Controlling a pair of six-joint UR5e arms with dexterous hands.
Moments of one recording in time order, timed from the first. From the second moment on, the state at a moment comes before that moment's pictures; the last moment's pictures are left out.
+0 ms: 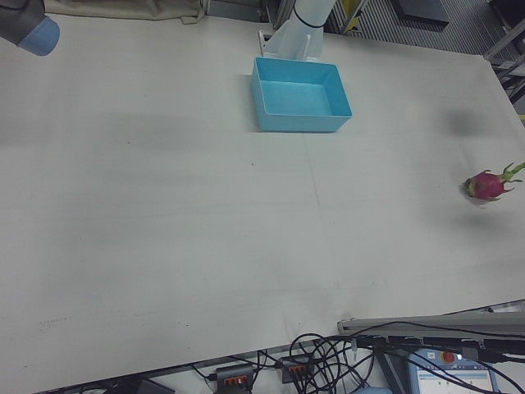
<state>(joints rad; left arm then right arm) -1.39 -2.24 -1.23 0.21 1.34 0.10 1.51 -1.56 1.56 -3.29 -1.45 0.12</state>
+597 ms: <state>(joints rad) -1.39 -2.25 -1.25 0.18 1.34 0.11 1.51 -1.56 1.56 -3.29 -1.45 0.12</state>
